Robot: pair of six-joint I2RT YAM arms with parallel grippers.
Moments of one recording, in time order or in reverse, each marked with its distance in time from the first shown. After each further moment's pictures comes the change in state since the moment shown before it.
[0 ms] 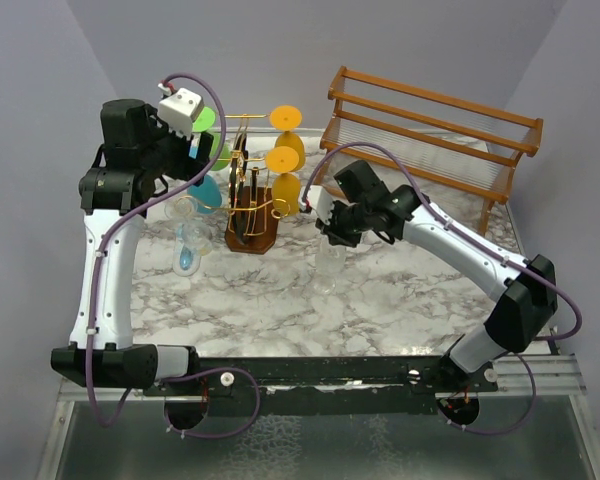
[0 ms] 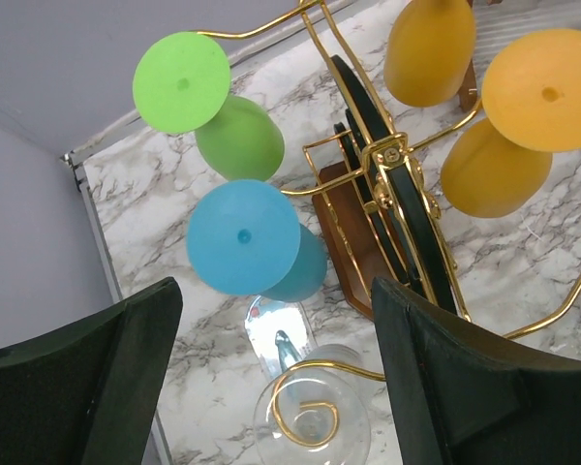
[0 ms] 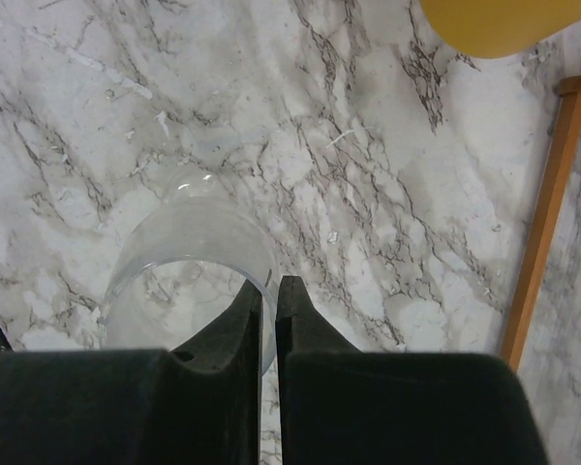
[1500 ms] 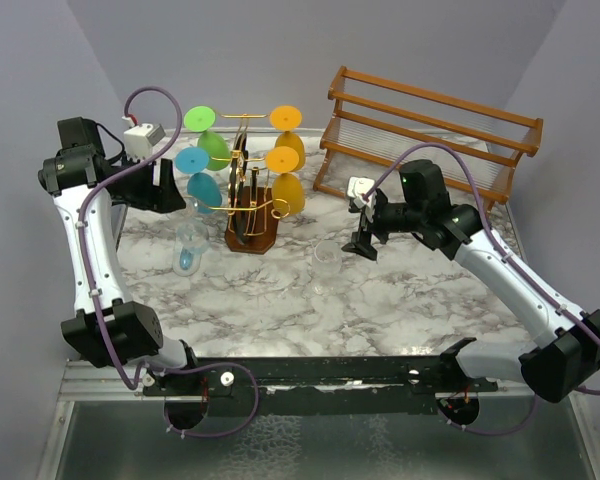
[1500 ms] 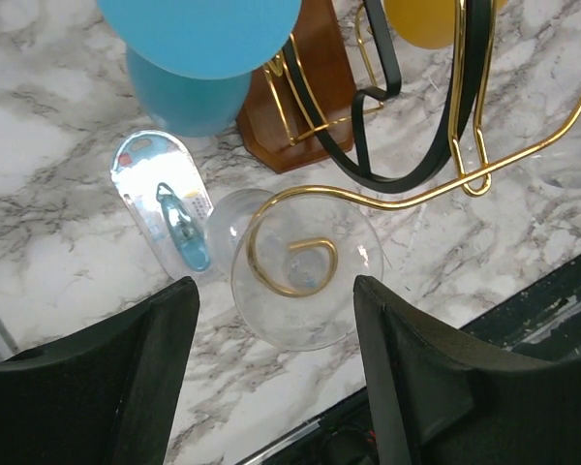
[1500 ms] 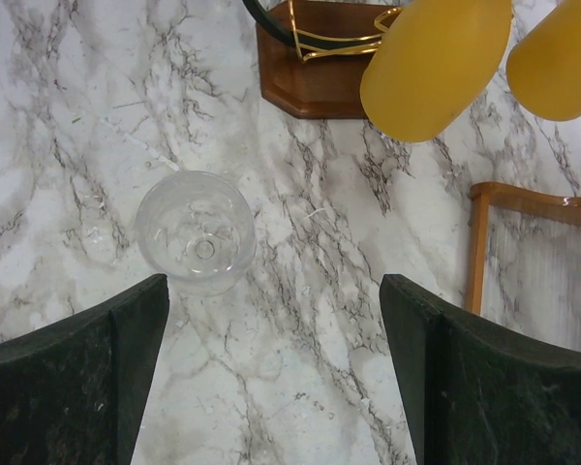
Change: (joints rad) left arm 0.356 0.156 0.057 -0.506 0.434 0.157; right arm -0.203 -0.322 -0.238 0.224 -0.359 -0.102
